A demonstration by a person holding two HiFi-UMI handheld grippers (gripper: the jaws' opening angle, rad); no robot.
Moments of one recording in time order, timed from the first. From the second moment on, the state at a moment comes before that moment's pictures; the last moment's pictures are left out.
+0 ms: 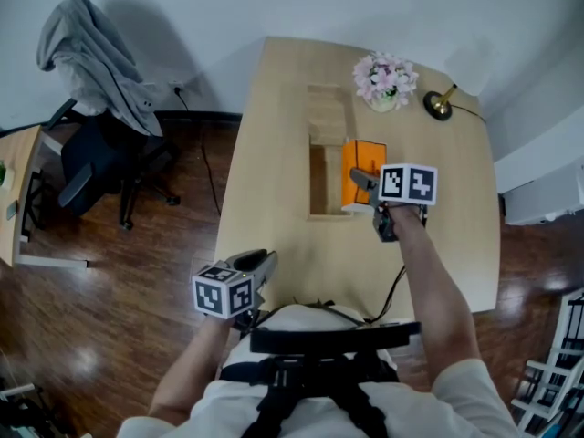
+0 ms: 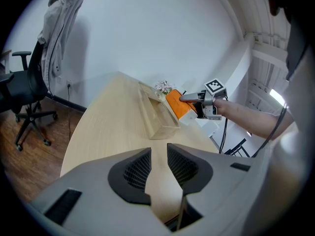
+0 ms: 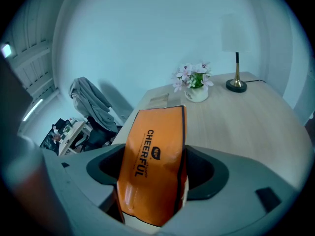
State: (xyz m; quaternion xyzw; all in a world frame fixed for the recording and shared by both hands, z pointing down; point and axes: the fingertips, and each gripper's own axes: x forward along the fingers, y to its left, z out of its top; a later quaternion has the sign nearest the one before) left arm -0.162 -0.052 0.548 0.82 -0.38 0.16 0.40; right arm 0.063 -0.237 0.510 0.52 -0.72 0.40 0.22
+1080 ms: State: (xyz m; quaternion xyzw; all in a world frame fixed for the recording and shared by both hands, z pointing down) left arm -0.199 -0.048 0.559 0.80 -0.39 0.17 0.42; right arm -0.020 -0.265 0.587 0.54 -0.68 0.37 0.31
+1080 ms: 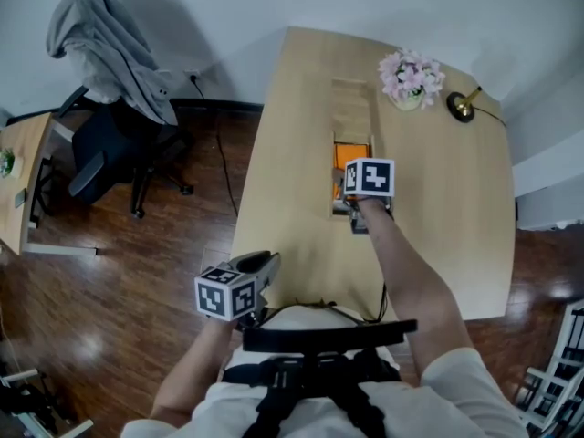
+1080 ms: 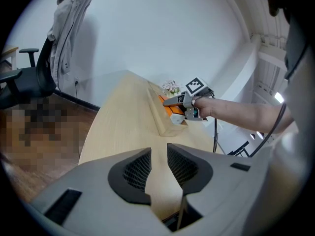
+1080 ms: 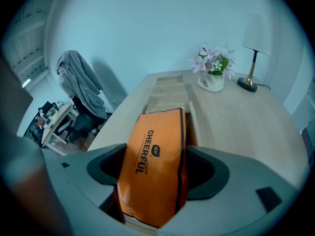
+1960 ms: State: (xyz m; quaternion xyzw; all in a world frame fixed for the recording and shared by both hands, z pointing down) left arm -0.181 -0.047 0.554 0.81 -0.37 0.17 0.42; right arm -0.010 -0.258 0.547 0.51 -0.72 0.41 0.23
